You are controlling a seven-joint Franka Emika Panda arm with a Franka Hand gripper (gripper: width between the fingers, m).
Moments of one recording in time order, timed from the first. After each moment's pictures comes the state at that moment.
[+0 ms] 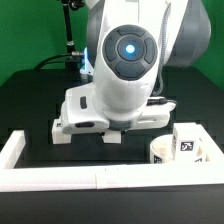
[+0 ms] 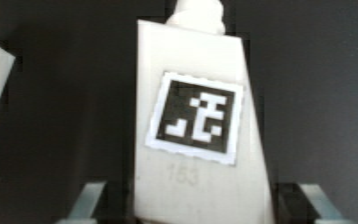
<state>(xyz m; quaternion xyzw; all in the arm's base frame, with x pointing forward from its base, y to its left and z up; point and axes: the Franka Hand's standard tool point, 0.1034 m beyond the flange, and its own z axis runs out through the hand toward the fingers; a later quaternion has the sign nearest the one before) 0.521 -0.025 0.015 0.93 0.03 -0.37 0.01</state>
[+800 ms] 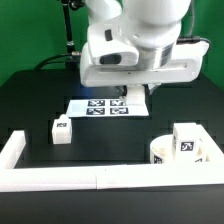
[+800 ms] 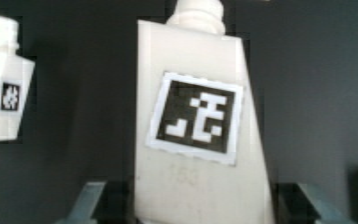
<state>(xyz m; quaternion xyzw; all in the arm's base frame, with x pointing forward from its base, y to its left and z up) 0.553 0.016 0.108 0.96 0.03 -0.29 0.01</state>
